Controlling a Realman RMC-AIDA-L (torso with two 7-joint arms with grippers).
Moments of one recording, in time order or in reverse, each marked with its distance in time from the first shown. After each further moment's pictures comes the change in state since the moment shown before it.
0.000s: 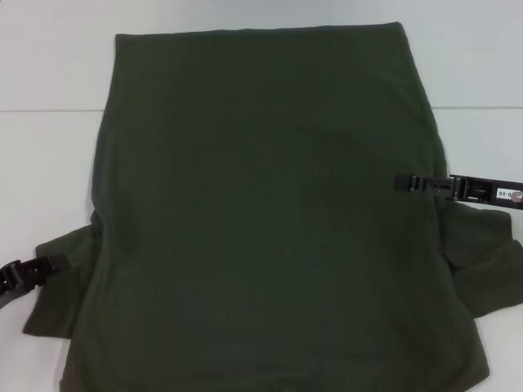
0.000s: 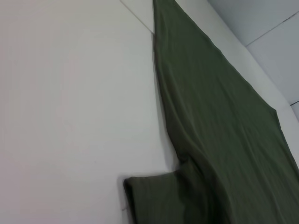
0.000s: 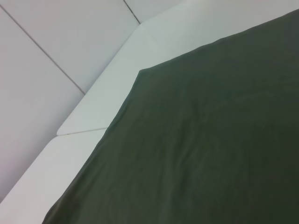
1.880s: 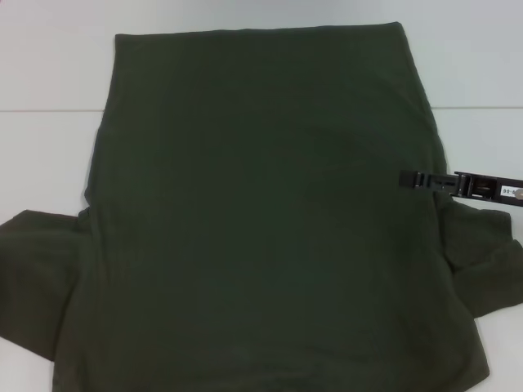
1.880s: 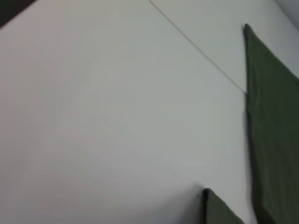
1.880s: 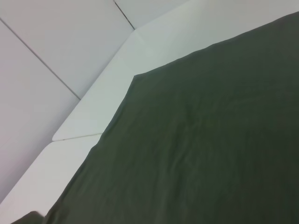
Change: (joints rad) left arm -0.083 0.132 -0.002 0.070 0.215 -0.093 -0.339; right arm 0.002 -0.005 0.016 0.010 0.001 0.008 -0.004
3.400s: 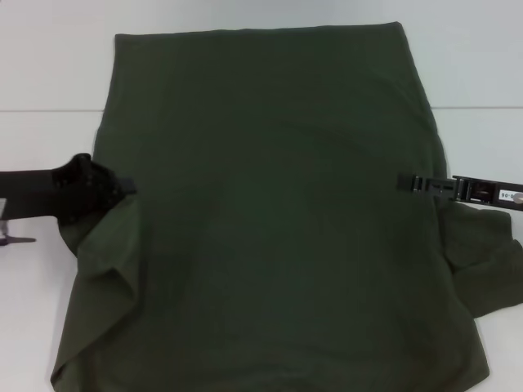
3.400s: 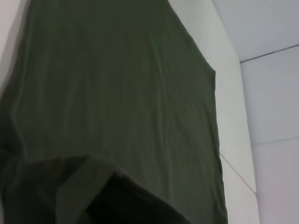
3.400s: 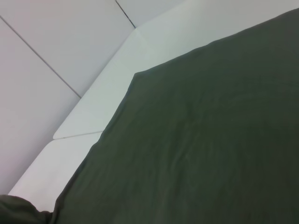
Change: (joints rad) left arm -0.239 -0.052 -0.002 -0.057 -0.043 0.283 -0.154; right arm -0.001 0.000 0.000 0.013 0.000 0.000 -0.005
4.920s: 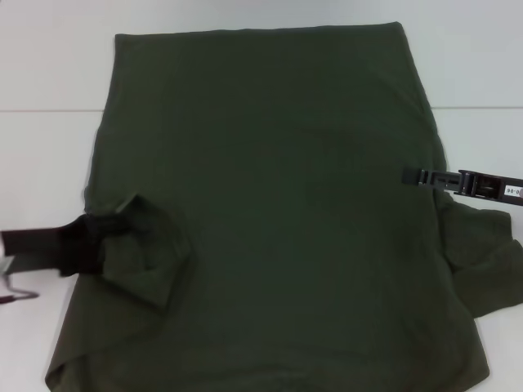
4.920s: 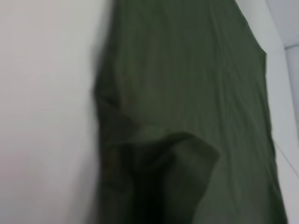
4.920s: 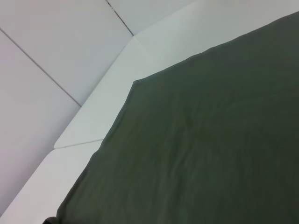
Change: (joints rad) left arm 0.081 0.005 0.098 -0.128 -0.026 -0.114 0.133; right arm 0.001 -0.002 0.031 0.001 0.002 -0.010 0.008
